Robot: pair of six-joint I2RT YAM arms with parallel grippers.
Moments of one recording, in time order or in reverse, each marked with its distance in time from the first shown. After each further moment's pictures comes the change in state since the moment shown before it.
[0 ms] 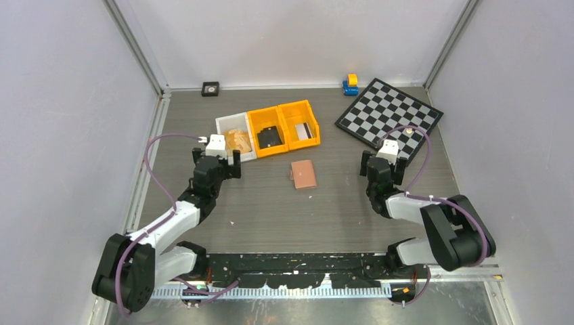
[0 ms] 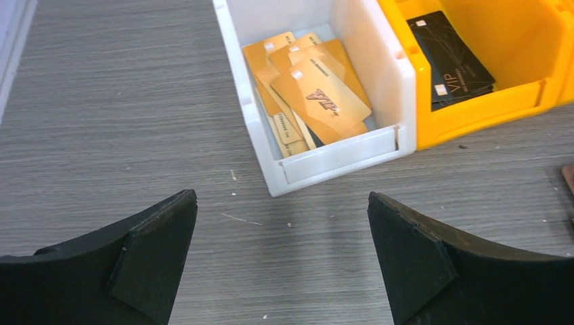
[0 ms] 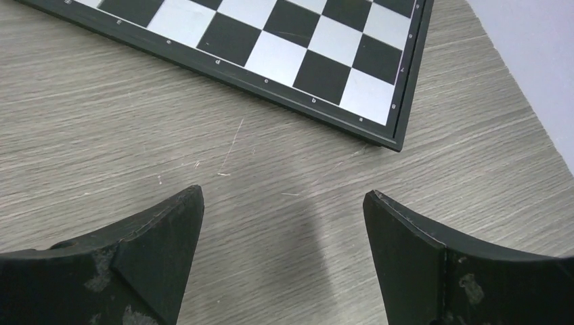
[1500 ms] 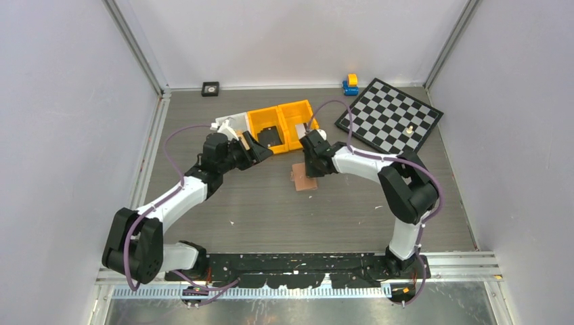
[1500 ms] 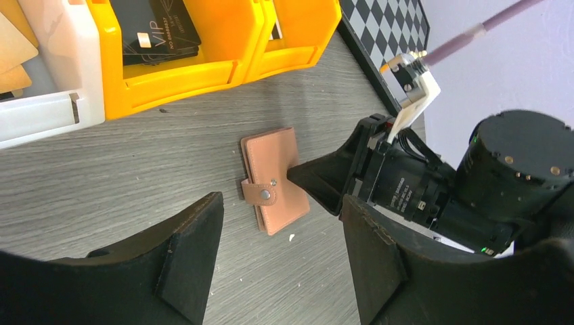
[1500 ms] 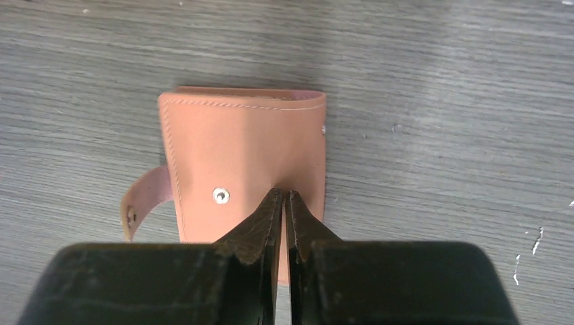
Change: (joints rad) left arm -0.014 0.200 0.267 -0.136 0.588 -0.732; right arm 0.354 0.472 0.800 -0.904 -0.528 0.398
